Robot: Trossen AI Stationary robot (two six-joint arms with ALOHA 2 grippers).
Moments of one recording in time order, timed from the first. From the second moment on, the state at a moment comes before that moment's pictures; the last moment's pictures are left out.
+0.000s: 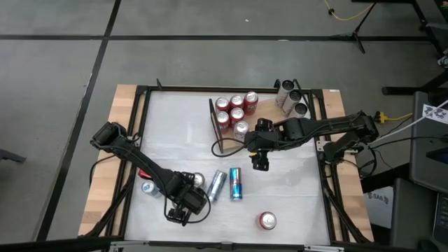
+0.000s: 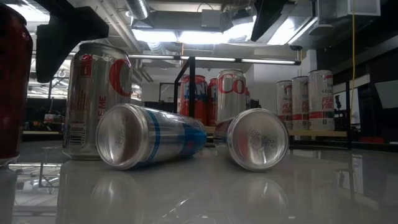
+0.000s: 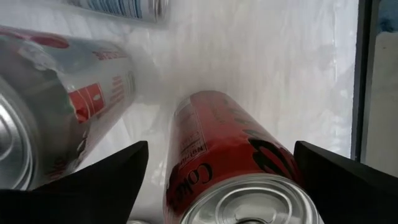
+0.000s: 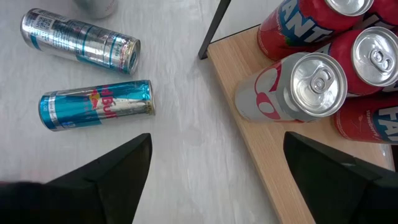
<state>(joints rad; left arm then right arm) -0.56 1.82 1.42 -1.06 0.08 -0.40 0.18 1.62 1.62 -1.15 0.22 0.20</state>
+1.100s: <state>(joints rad) -0.60 1.82 1.48 -1.20 0.15 -1.38 0.18 1.62 1.62 -1.15 0.22 0.20</state>
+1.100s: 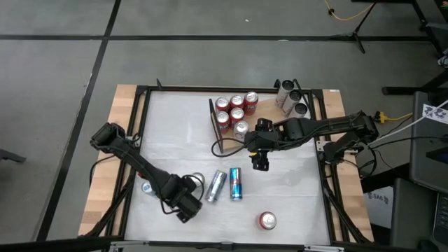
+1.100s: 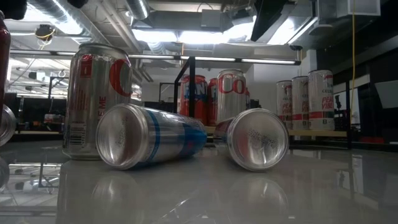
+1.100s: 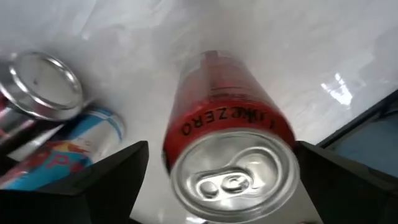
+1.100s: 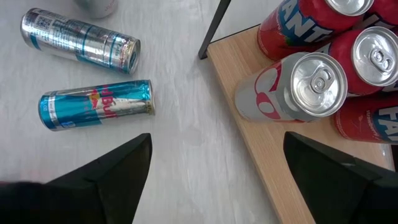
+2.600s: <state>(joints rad) -0.66 1.82 1.64 -1.14 0.08 -1.42 0.18 1.31 1.43 -1.14 0.31 0.21</state>
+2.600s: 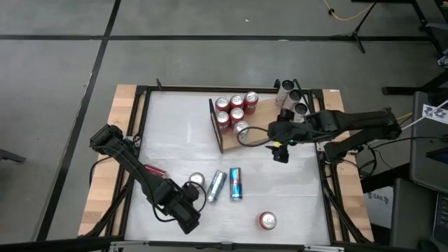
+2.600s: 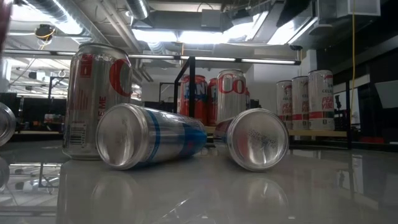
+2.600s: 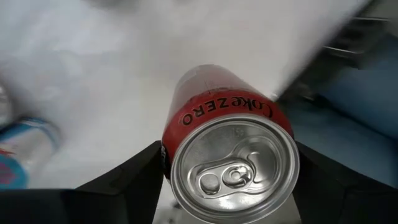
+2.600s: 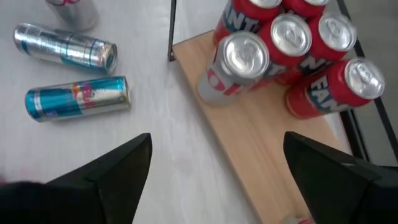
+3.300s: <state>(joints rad) -0.21 1.82 1.93 -1.00 0.07 -0.91 0.18 1.17 1.30 -1.15 0.30 0.17</state>
